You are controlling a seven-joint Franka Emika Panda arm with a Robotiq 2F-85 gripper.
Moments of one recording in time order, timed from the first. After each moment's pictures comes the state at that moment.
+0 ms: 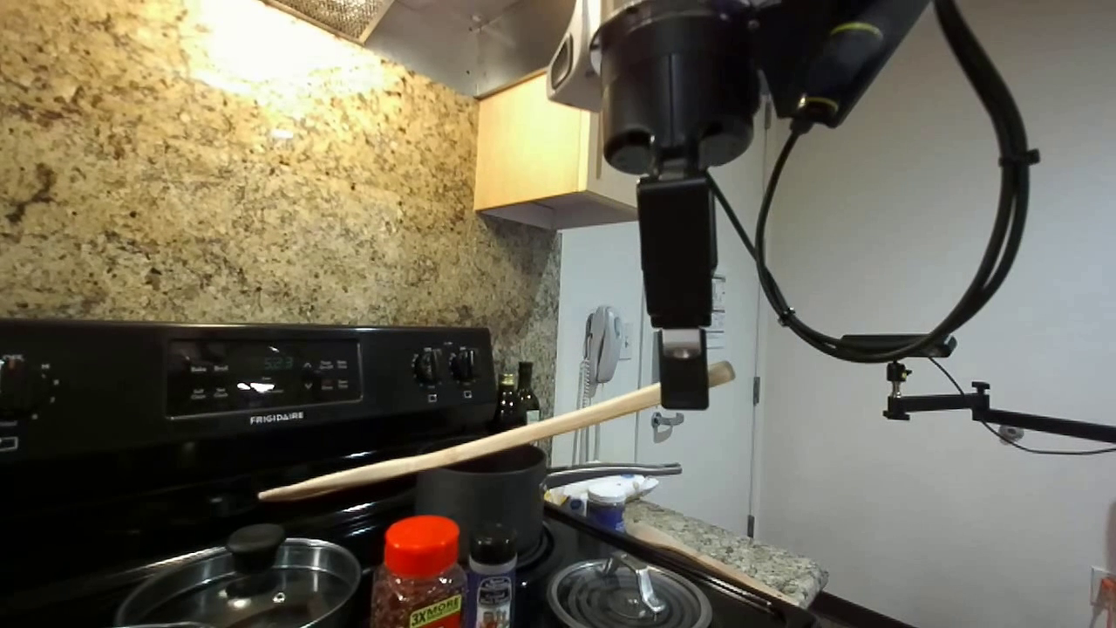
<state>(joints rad) 0.27 -0.23 0.26 -1.88 0.07 1.60 0.35</state>
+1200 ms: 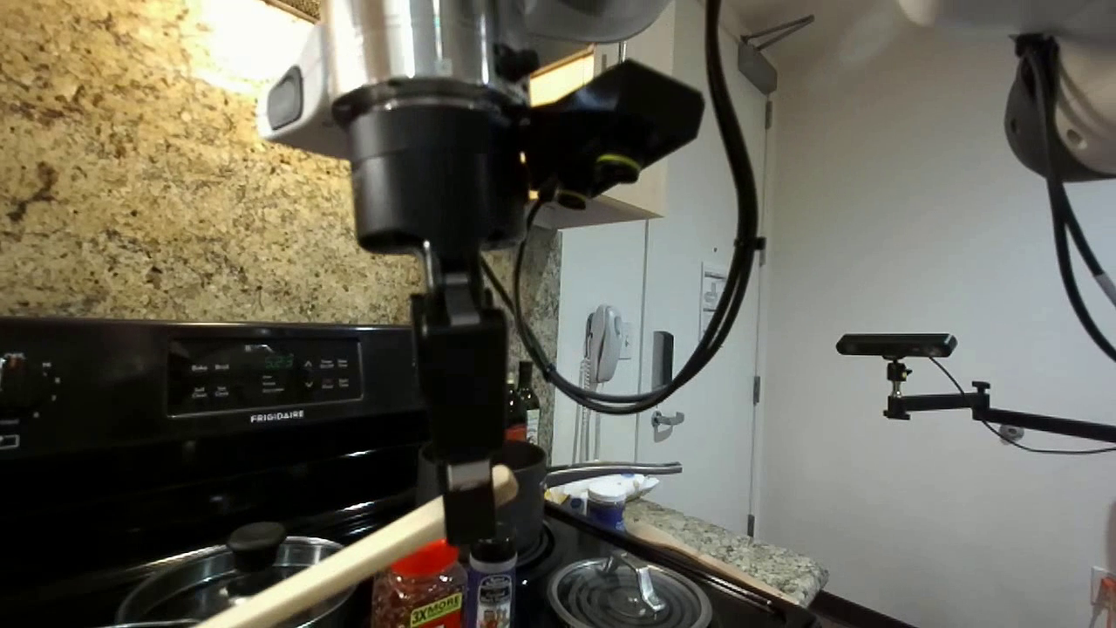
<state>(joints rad) 0.33 0.17 0.32 -1.56 -0.10 1.60 -0.10</state>
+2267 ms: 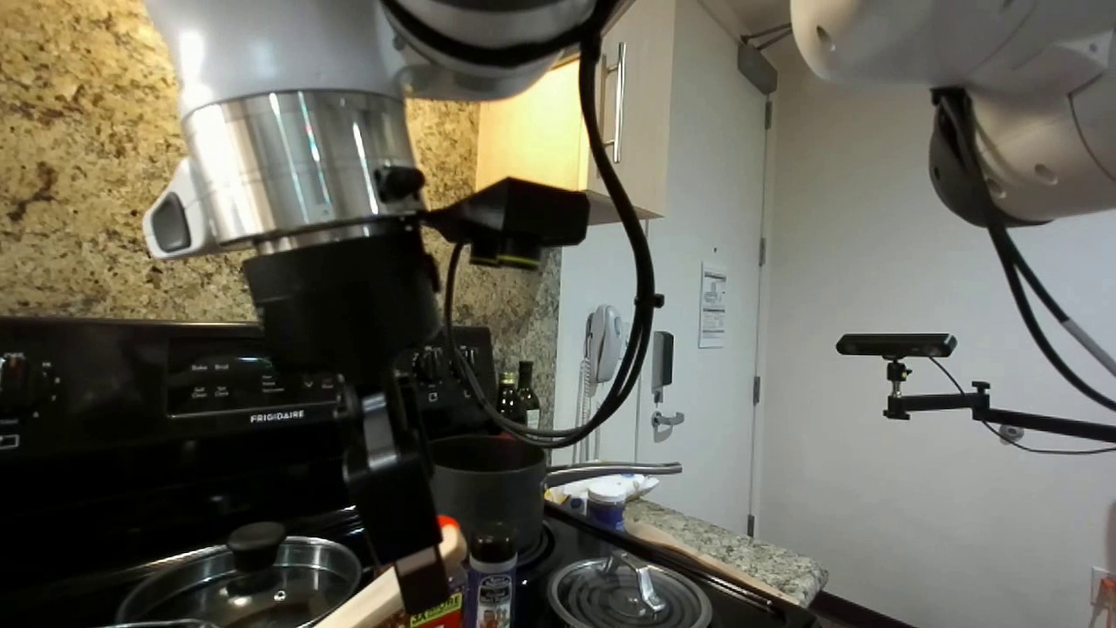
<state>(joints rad) 0.39 0.38 0.30 -1.37 -0.26 1.49 -0.13</state>
